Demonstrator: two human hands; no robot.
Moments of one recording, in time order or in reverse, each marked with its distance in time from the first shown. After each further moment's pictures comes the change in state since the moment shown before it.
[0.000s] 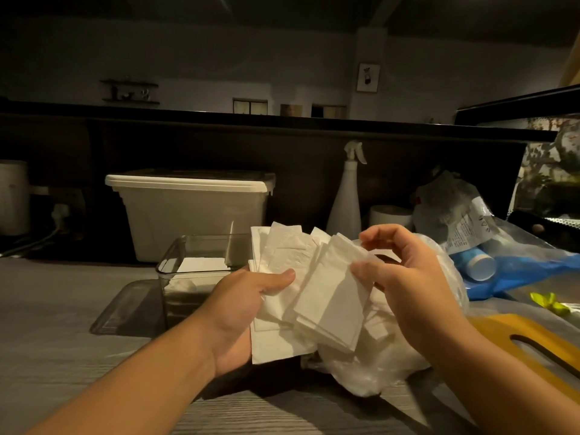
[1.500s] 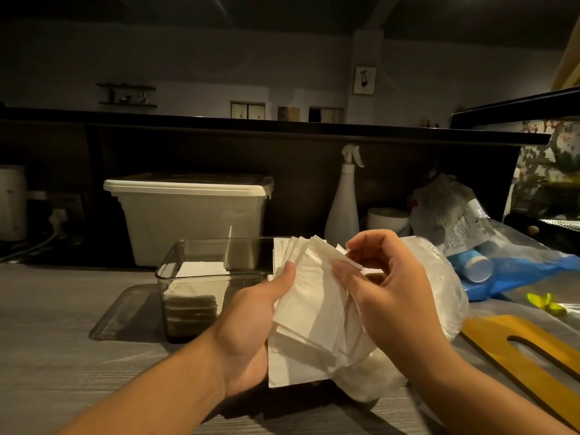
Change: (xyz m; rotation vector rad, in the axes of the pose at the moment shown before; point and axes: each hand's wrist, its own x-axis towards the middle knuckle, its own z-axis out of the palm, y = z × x) left_hand -0.005 -0.007 0.011 -0.038 -0.201 -0.016; right_hand -0.017 0.001 0.018 -0.163 0.030 -0.203
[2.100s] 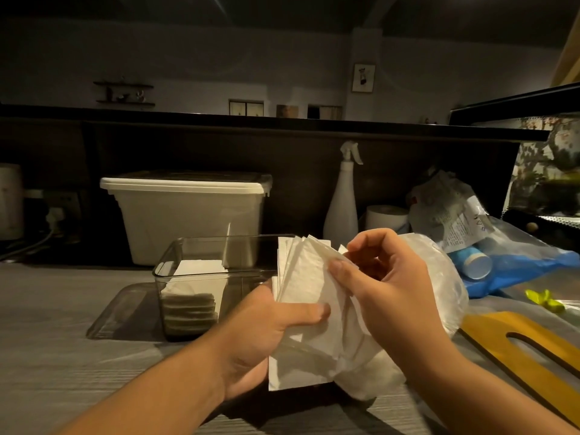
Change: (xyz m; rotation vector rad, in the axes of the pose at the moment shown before) left_hand 0.002 -0.006 -0.001 0.146 -0.032 0.051; right_hand -0.001 -0.004 0.003 0.063 0.037 0.056
